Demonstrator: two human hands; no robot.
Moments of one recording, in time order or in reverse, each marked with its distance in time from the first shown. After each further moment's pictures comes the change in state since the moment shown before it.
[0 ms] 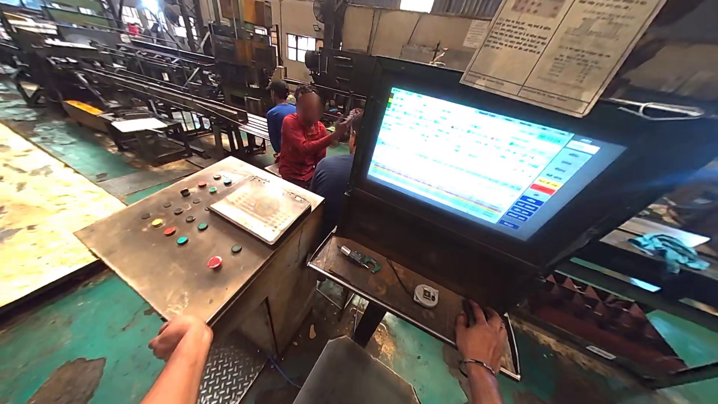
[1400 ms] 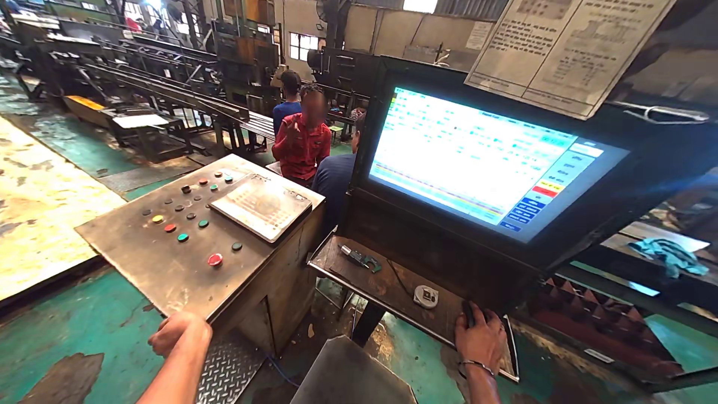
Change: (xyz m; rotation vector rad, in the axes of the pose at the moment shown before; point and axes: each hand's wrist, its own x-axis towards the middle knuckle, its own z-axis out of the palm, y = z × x) left_hand 0.000 -0.001 -0.004 0.017 -0.027 0.037; right_hand 0.001 0.002 0.004 -0.022 0.012 -0.009
